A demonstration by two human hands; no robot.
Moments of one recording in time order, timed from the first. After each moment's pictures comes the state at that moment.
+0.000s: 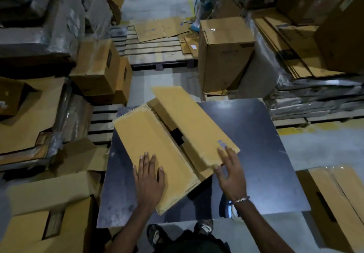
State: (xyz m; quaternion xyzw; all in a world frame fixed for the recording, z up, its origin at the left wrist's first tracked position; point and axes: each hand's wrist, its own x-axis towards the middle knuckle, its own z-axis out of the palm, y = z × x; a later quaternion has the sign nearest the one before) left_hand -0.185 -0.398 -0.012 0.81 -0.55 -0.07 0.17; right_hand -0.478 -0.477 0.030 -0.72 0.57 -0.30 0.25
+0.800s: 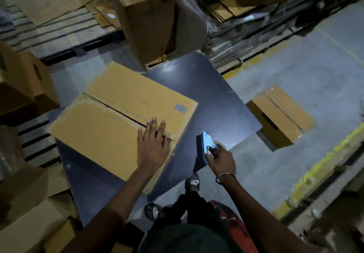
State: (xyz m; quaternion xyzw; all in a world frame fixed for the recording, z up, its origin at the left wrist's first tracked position) left_hand -0.251 -0.461 0.000 0.60 -0.79 -0.12 0.08; right_hand -0.515 -0.356 -0.043 -0.49 0.84 -0.10 0.22
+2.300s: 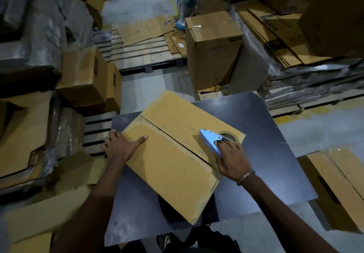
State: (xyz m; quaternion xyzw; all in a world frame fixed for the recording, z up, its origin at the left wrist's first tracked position) left_hand -0.045 -0.552 0.062 0.89 -0.42 -0.17 0.01; right_hand -0.467 -0.536 0.053 -0.84 0.53 -0.06 0.07
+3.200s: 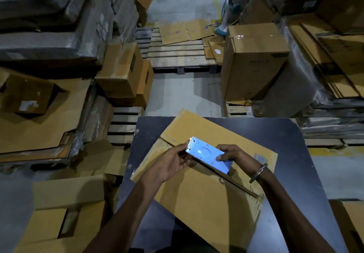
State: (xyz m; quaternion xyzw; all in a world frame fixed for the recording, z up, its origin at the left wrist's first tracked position) left_hand -0.145 -0.560 0.108 0.53 -0.06 -0.73 0.43; right_hand -0.392 -0.646 0.127 -0.61 0.39 -0.10 0.68
